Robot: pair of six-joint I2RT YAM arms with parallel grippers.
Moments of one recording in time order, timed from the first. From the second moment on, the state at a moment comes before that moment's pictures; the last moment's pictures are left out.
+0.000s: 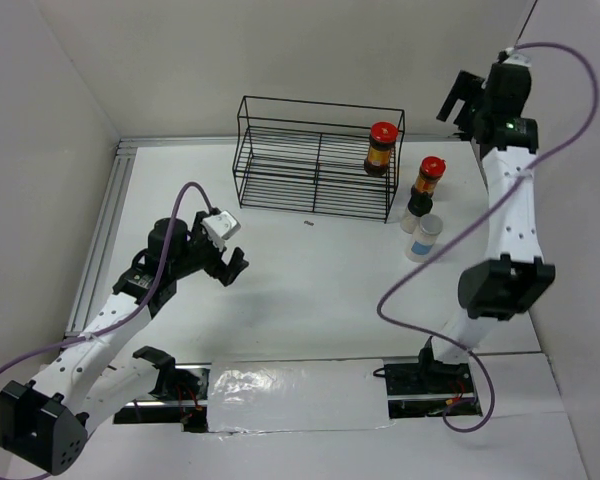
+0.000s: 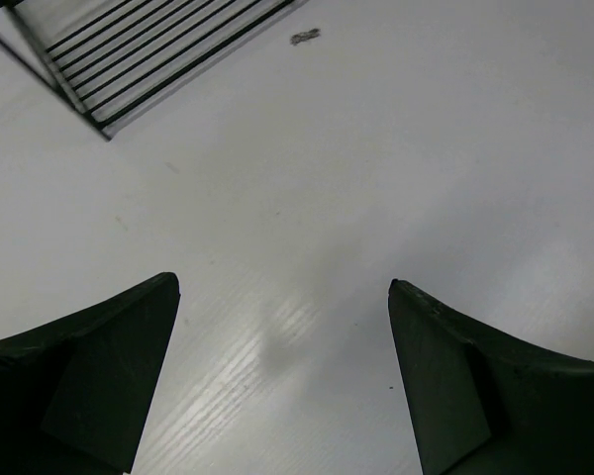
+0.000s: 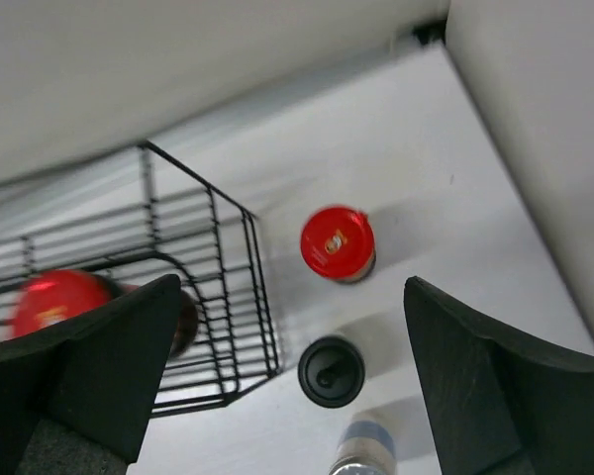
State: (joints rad) left arm -0.35 0.89 0.66 -0.23 0.37 0.26; right arm -0.13 1.66 2.01 -0.71 0.10 0.25
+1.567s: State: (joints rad) left arm -0.21 0.98 0.65 -0.29 0.24 0.02; right arm -0.10 2.14 1.95 -0.68 0.22 0.19
